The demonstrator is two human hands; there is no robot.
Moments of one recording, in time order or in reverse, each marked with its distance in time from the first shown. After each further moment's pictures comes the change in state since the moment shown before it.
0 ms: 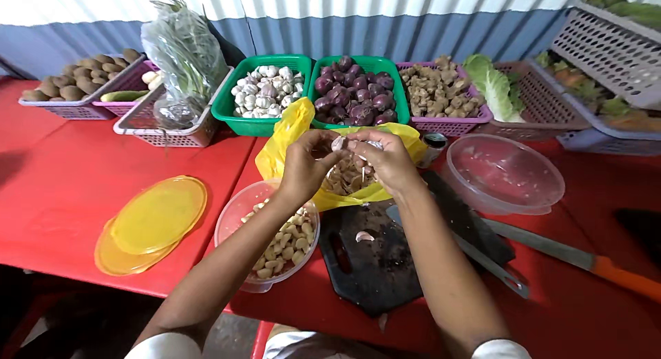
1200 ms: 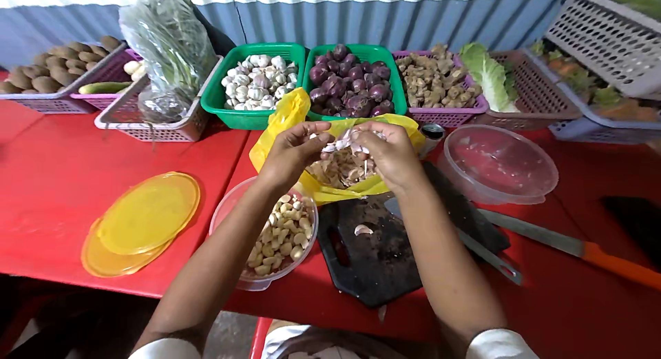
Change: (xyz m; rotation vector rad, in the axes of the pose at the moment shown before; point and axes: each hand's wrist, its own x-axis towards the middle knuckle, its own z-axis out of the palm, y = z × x) left_hand 0.006 -0.009 -0.021 -0.564 -0.108 -0.390; right_hand -0.004 -0.009 0.005 -0.057 0.063 -0.007
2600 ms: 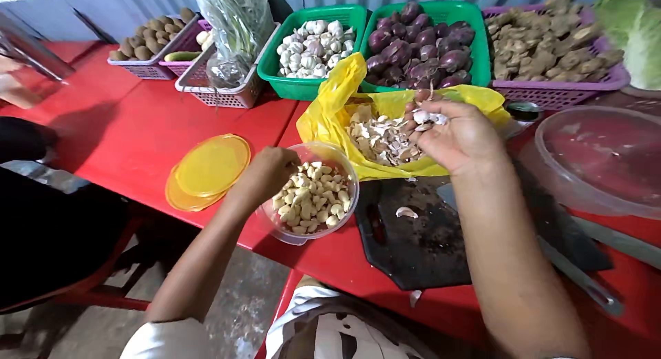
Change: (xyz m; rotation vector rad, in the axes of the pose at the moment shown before) left_hand -0.104 0.024 -0.069 1.359 -0.025 -0.258; right_hand 0.008 0.003 0.004 0.628 0.122 0.415
